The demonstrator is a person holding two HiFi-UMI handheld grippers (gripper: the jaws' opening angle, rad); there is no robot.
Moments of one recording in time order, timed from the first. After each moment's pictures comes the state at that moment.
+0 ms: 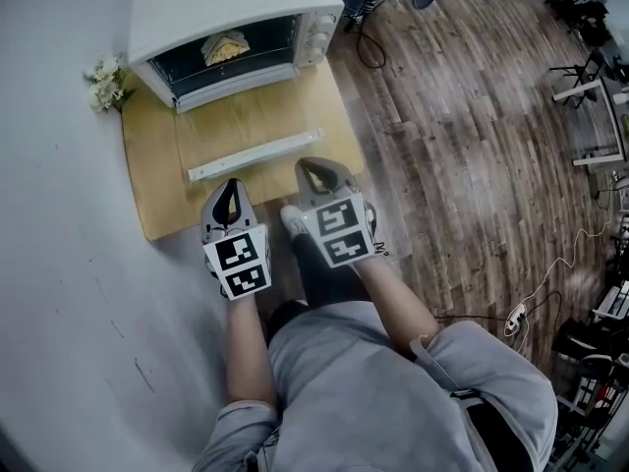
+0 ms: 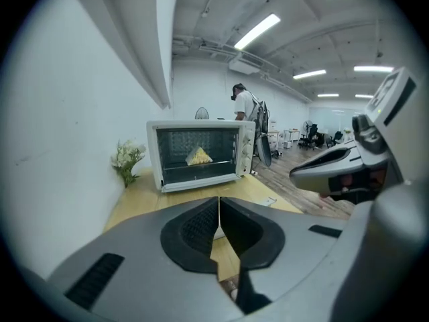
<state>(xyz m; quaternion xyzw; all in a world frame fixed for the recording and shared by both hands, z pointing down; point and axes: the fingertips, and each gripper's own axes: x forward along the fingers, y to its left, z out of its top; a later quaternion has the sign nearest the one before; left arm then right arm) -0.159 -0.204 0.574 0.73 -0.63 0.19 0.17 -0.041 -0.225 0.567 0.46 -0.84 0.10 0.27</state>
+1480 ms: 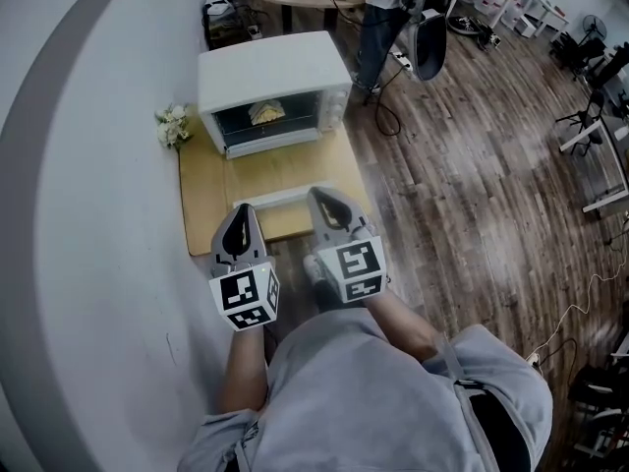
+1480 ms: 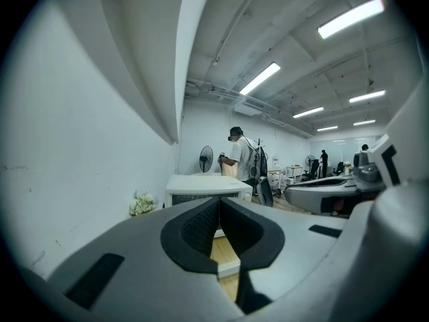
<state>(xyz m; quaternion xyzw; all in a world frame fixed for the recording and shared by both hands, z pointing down) -0.181 -0.151 0.387 0.75 -0.66 0.05 0.09 -0.064 -0.176 0.383 0.47 -0.88 0.03 0.09</state>
